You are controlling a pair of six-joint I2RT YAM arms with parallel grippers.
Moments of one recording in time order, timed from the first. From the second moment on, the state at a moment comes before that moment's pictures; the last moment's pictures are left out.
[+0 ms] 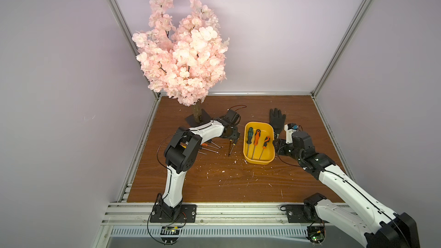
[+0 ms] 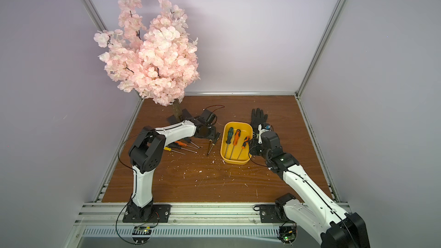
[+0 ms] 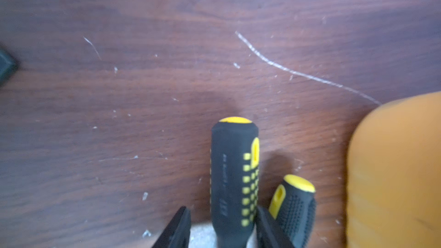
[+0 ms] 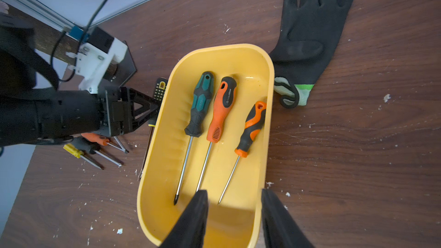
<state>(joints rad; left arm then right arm) -0.60 2.06 1.43 -0.47 -0.07 -0.45 0.44 0.94 0.63 -0.36 0.03 0.53</state>
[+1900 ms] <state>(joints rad) -0.75 2.02 1.77 -0.58 0.06 -0.56 0.38 0.92 0.61 -0.35 0.04 0.53</state>
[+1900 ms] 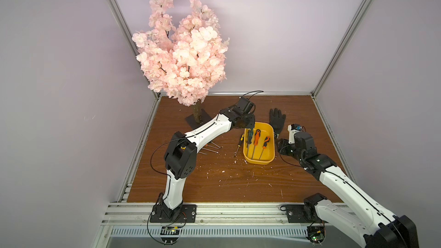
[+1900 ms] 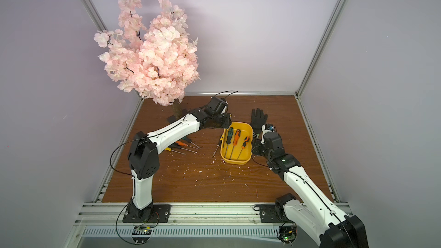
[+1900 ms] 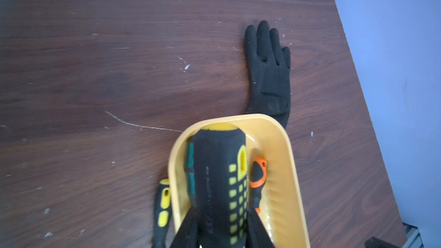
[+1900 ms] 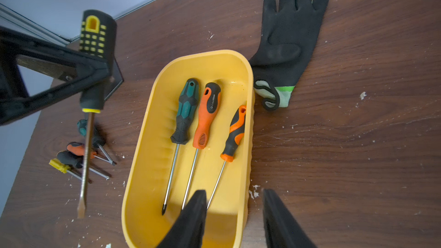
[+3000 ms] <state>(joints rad) -0.85 2.32 1.93 -0.57 0.07 -0.60 0.32 0.79 0.59 -0.43 0.03 0.49</state>
